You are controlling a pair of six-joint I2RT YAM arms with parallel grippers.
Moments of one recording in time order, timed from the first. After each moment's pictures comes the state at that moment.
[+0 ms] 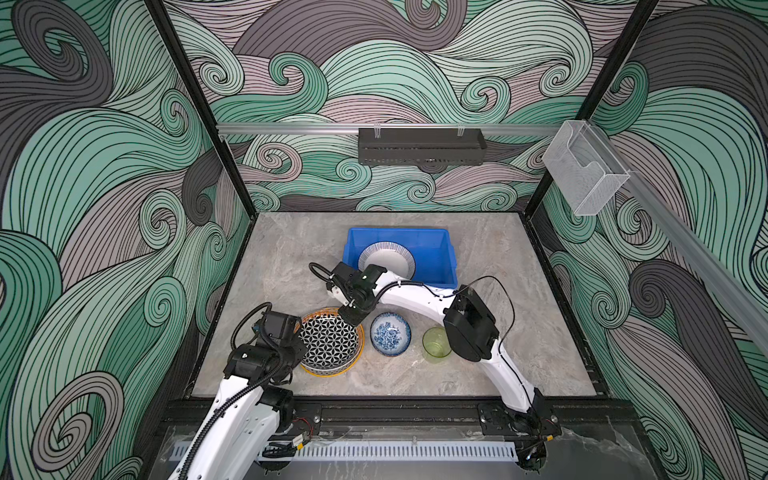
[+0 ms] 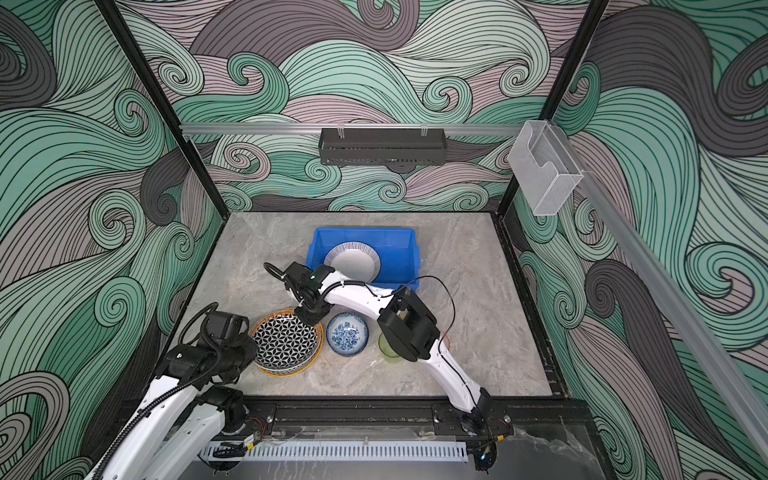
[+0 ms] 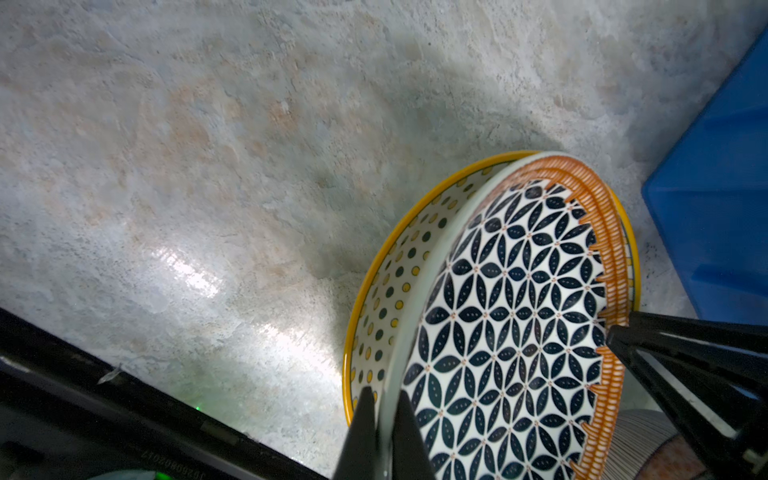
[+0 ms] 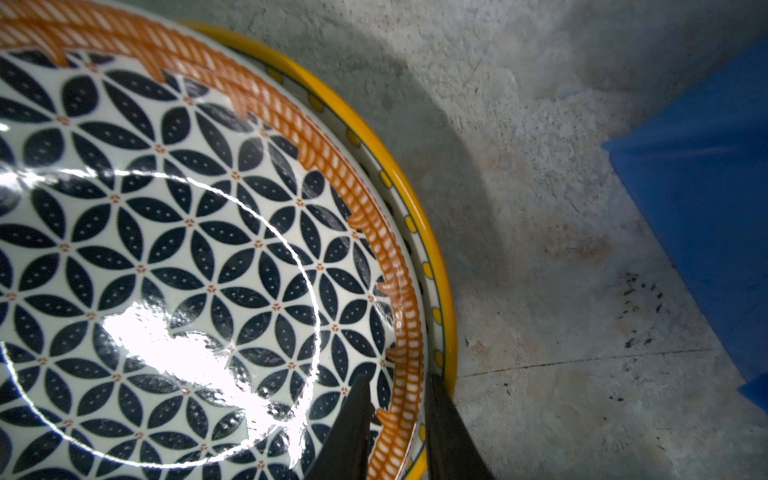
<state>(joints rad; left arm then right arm) -0.22 0.60 0.53 -1.10 -0.06 -1.02 1.02 2.31 1.98 -0.97 -0.15 0.11</state>
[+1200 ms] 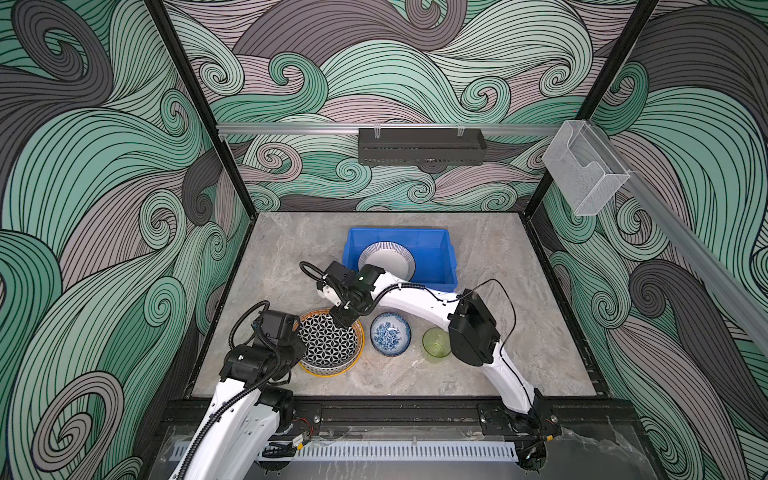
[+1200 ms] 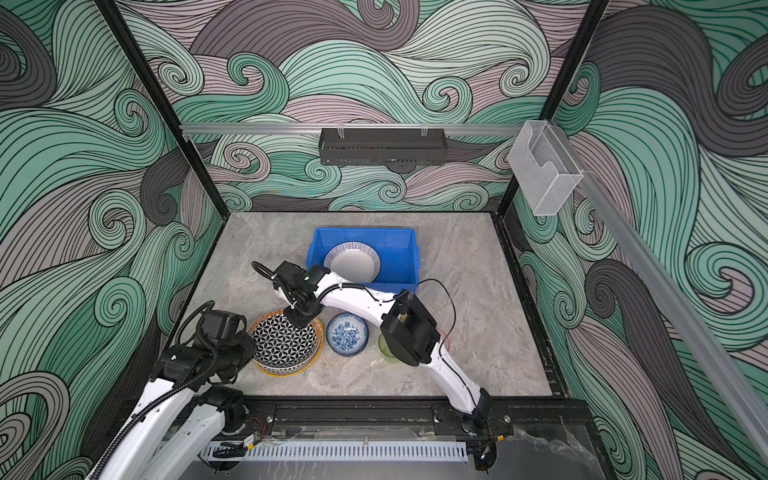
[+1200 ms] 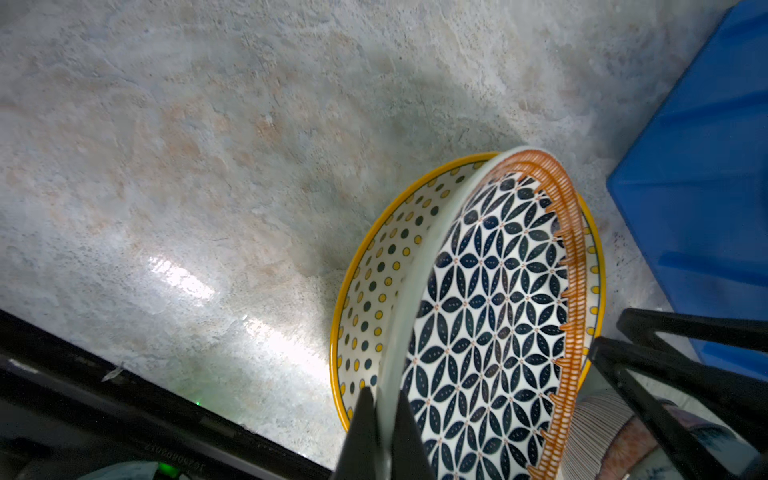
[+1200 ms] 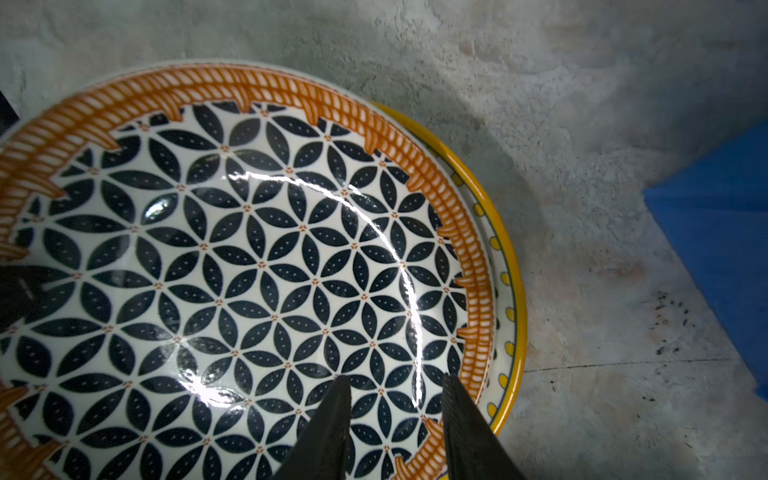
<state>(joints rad) -0.22 0.58 0.58 -1.13 -0.06 -0.99 1.06 2.28 2.05 -0.99 -0.16 0.14</state>
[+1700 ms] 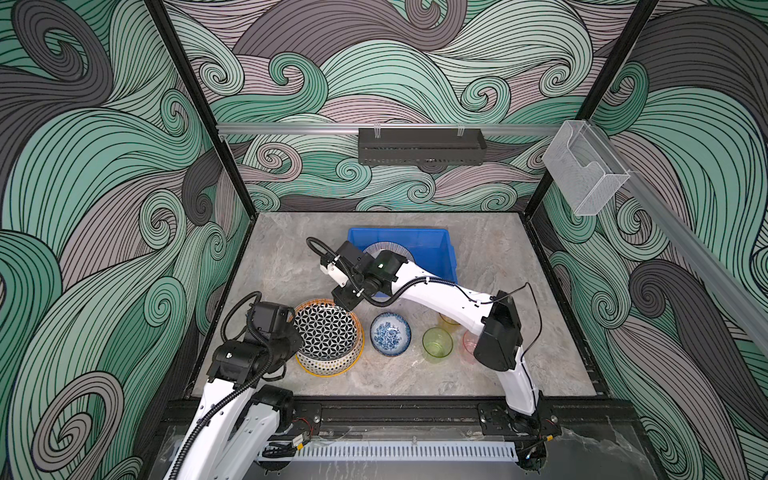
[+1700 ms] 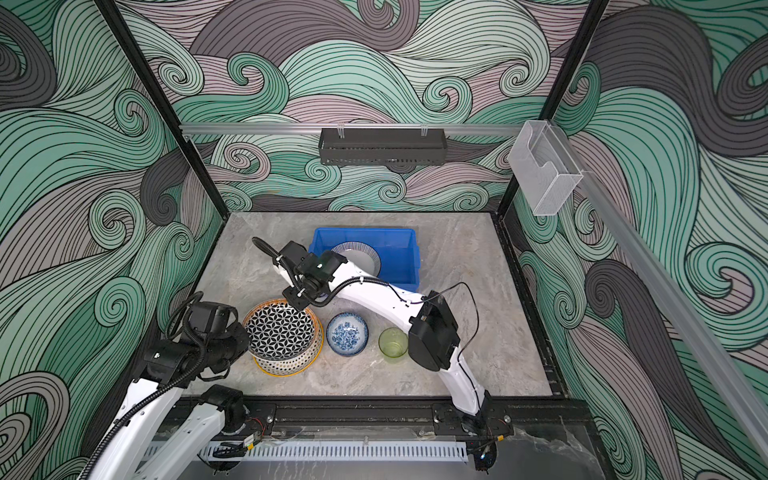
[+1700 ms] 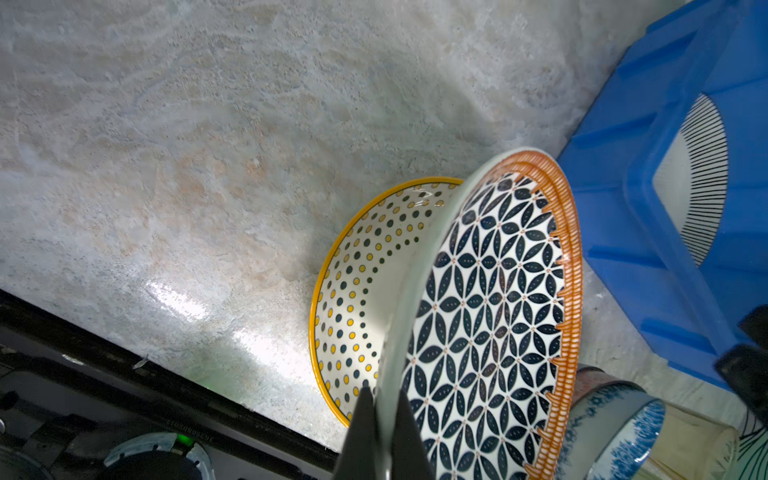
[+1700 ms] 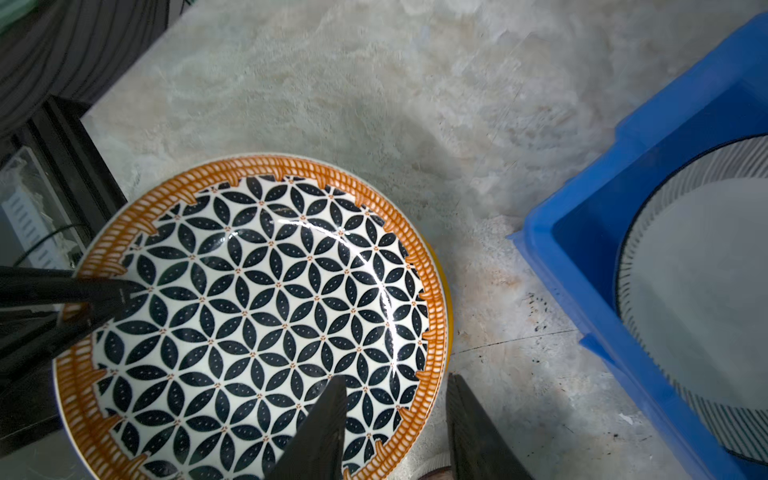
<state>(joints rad) -0.22 0.61 0.76 -1.21 -0.06 -0.95 1.03 2.10 2.05 -0.96 -0.08 0.15</state>
